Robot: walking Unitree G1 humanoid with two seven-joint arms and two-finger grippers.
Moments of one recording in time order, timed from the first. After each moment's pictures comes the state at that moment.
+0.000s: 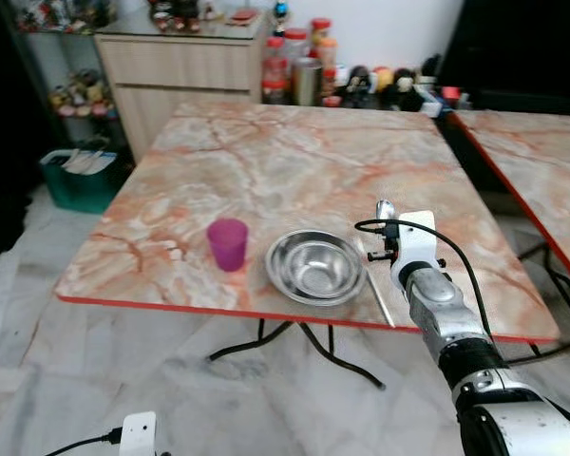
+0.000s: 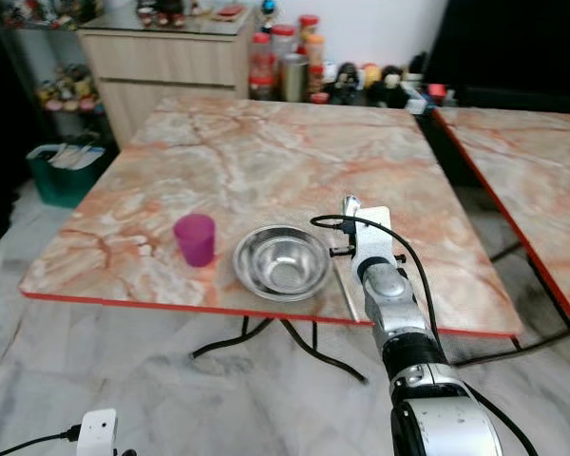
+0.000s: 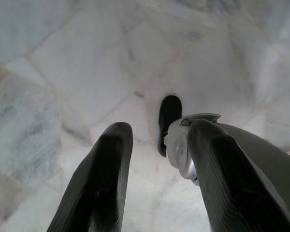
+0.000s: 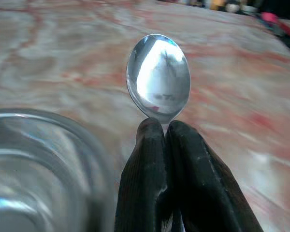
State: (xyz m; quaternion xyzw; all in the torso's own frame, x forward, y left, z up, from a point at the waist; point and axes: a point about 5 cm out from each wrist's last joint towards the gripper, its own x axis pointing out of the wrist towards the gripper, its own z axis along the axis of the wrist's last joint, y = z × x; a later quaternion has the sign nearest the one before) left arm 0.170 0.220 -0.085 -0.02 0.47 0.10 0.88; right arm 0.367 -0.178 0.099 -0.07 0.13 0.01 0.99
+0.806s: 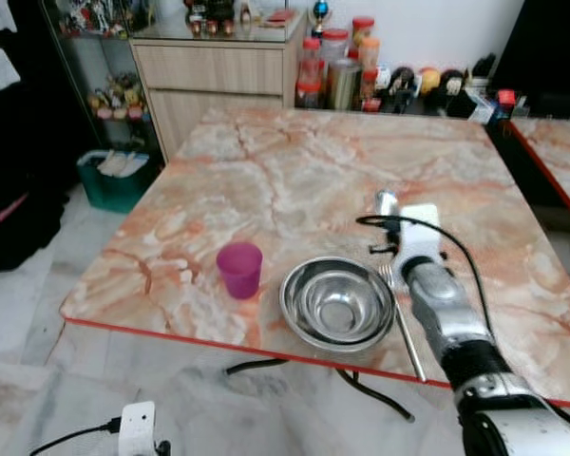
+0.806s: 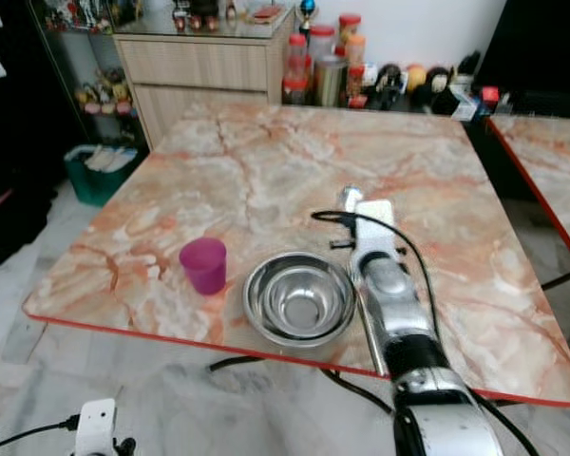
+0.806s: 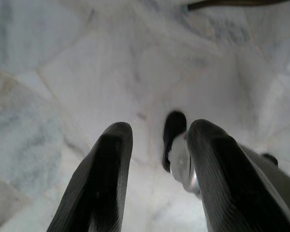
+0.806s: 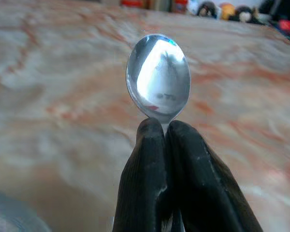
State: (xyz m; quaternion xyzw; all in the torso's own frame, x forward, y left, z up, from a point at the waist) left arm 0.173 0.219 -0.083 -0.02 0.46 0.10 0.88; right arm 0.355 -0.192 0.100 -0.07 0.13 -0.01 0.99
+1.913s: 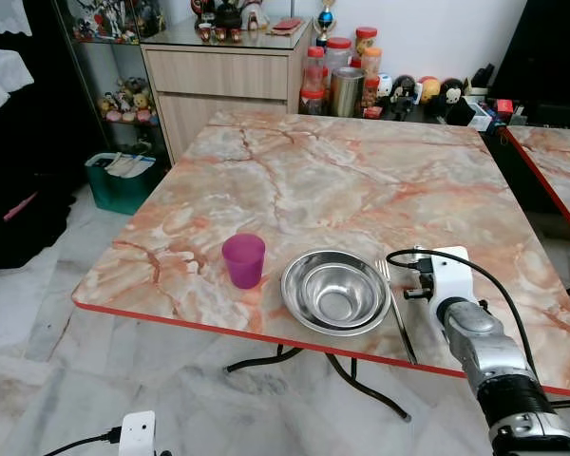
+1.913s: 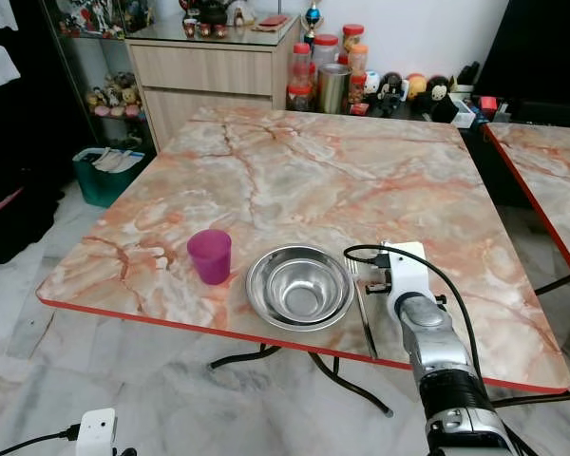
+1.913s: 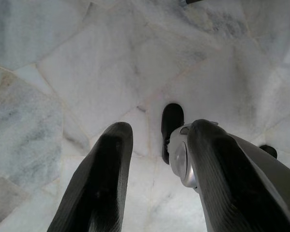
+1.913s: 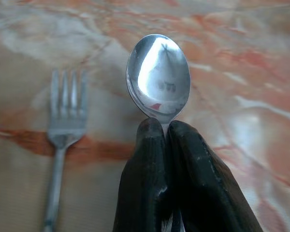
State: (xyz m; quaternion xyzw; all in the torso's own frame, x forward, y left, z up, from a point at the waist) left arm 0.170 0.221 -0.084 -0.03 0.47 0.09 0.88; right arm 0.328 -0.223 0.065 -0.09 0.26 -0.03 0.96
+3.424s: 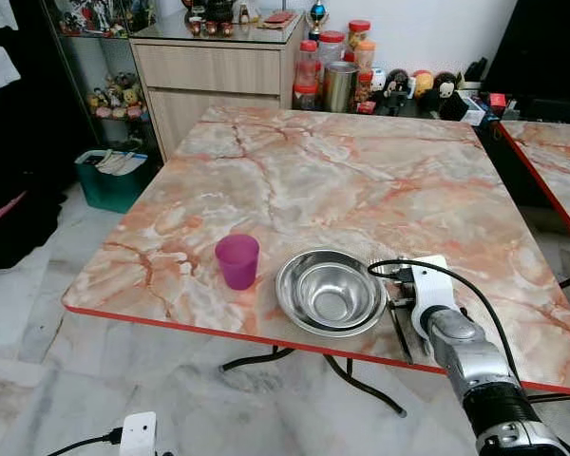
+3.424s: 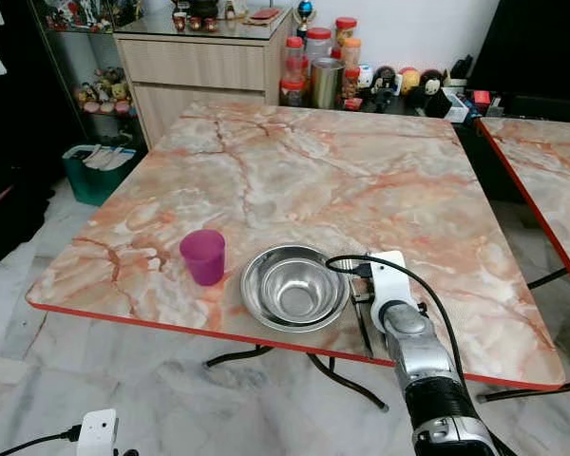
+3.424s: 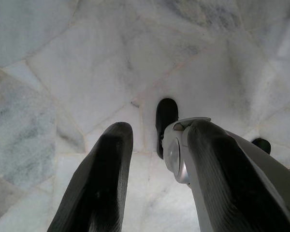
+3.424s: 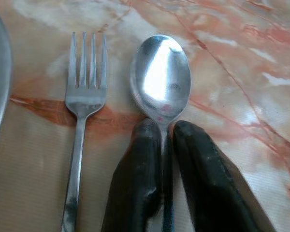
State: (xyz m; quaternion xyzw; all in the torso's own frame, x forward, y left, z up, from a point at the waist) left arm 0.169 0.220 -0.085 -0.03 0.47 0.09 0.88; right arm 0.322 -0.207 0.056 -0.10 0.28 -0.01 0.96
